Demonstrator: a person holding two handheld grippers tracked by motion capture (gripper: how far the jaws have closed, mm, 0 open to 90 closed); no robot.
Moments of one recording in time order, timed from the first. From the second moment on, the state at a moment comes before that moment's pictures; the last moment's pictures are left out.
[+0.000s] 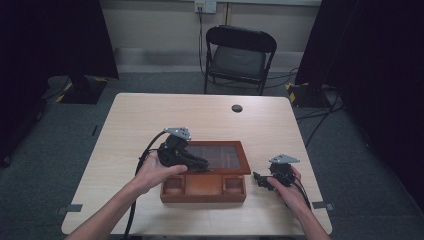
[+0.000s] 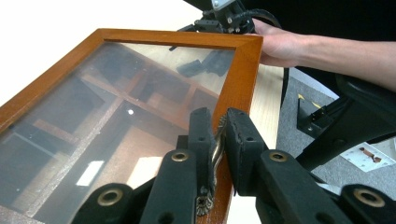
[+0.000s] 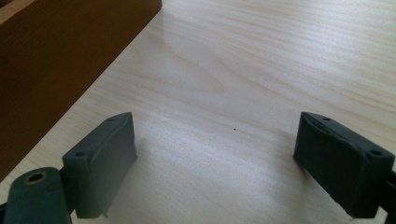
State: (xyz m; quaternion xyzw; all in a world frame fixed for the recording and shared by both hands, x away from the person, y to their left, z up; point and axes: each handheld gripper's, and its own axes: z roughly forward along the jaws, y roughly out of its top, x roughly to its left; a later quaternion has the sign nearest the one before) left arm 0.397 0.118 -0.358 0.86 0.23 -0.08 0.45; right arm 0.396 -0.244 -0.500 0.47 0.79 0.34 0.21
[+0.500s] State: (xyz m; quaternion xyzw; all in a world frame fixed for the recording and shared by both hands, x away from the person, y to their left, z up) left arm 0.402 0.119 -0.349 0.86 0.23 -0.07 0.46; right arm 0.396 -0.244 -0.500 0.47 0.78 0.34 0.21
